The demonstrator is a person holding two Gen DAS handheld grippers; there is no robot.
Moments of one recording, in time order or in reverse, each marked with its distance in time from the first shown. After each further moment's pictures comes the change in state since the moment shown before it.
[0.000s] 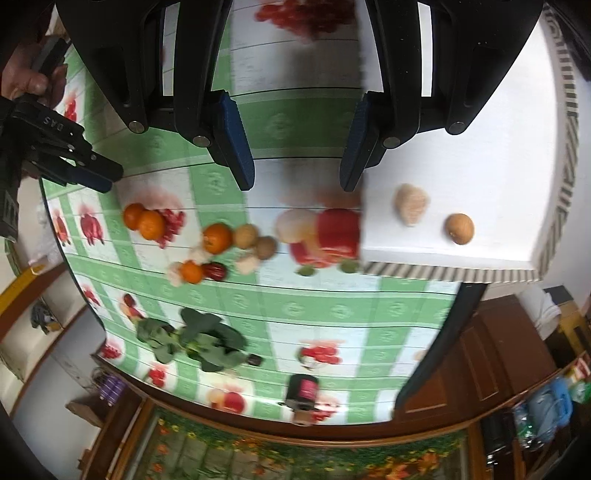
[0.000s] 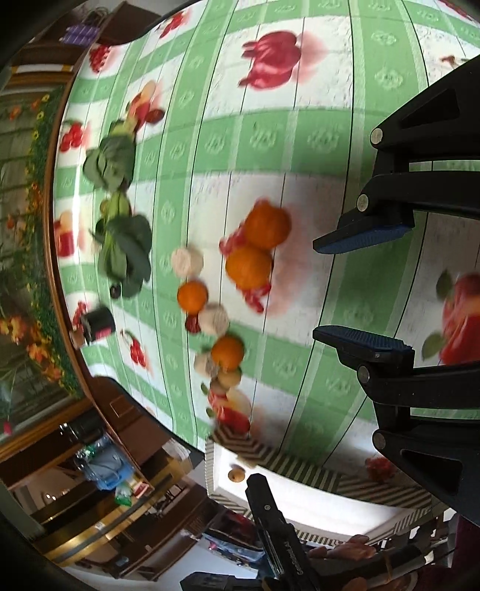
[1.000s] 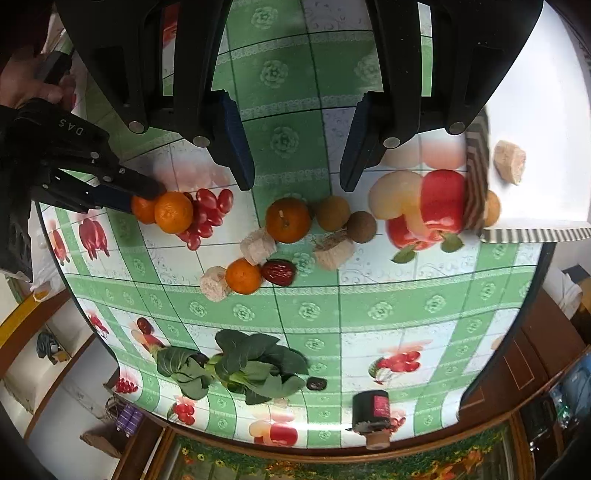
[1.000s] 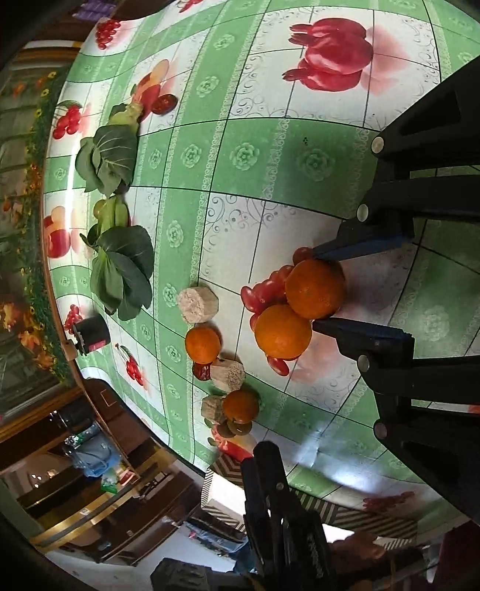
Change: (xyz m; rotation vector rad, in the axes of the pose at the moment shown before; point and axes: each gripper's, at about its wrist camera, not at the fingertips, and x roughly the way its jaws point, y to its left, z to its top) left arm 0.064 -0.067 0.024 0.078 0.068 -0.026; right arm 0.036 -0.045 0.026 -0.079 0.021 0.067
